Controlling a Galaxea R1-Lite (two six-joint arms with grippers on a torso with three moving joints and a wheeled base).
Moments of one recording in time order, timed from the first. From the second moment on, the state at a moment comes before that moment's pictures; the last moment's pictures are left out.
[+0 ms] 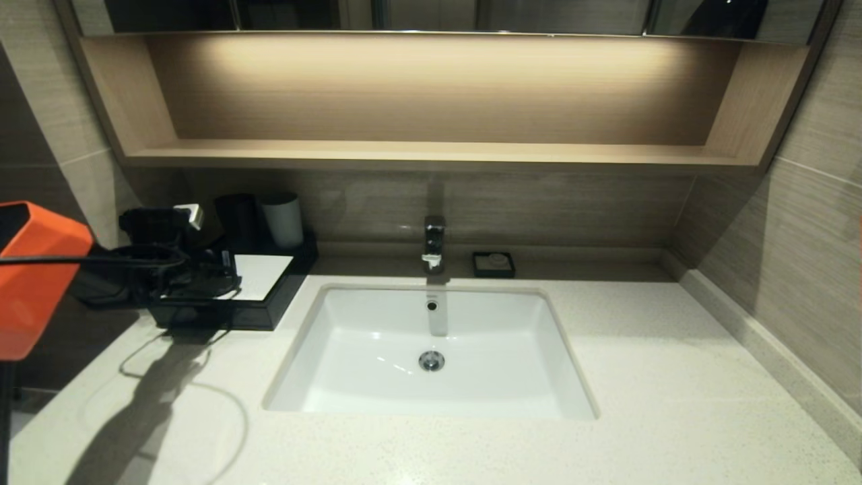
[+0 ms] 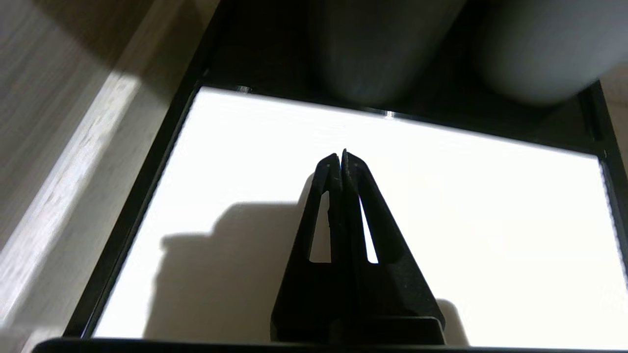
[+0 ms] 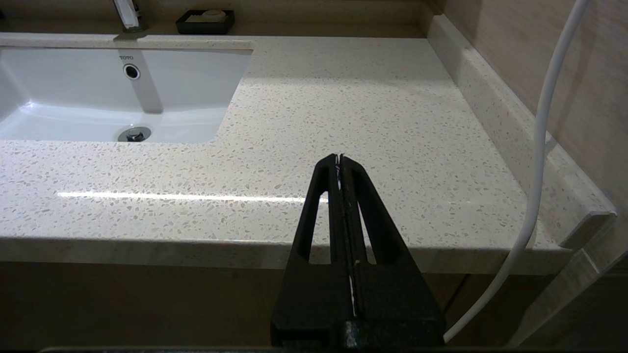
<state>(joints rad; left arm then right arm) 0.19 2.29 -1.41 -0.51 -0.10 0.00 0.00 0.00 0.00 0.00 0.00 -0.01</state>
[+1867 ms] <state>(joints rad) 0.14 0.90 -0.27 -0.57 -0.10 0.05 0.00 0.00 0.00 0.00 0.00 -0.01</state>
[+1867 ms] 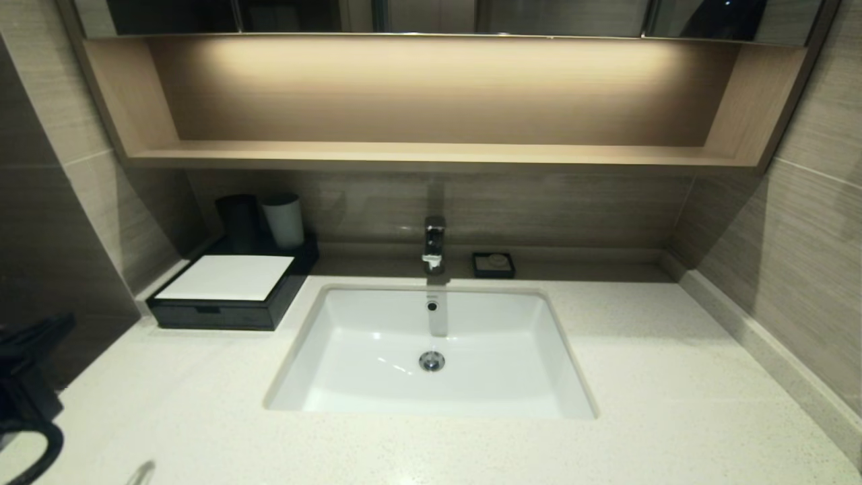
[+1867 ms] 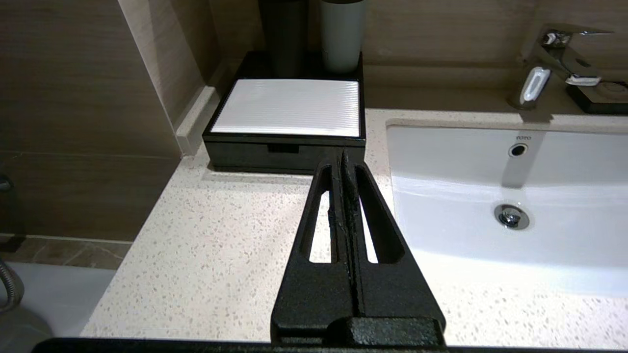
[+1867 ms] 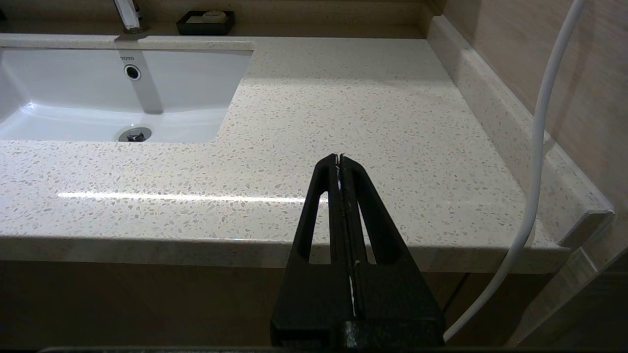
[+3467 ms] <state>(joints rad) 0.00 0.13 -0.05 -0.15 -0.11 -0.01 0.00 0.00 0.00 0.00 0.00 -0.01</state>
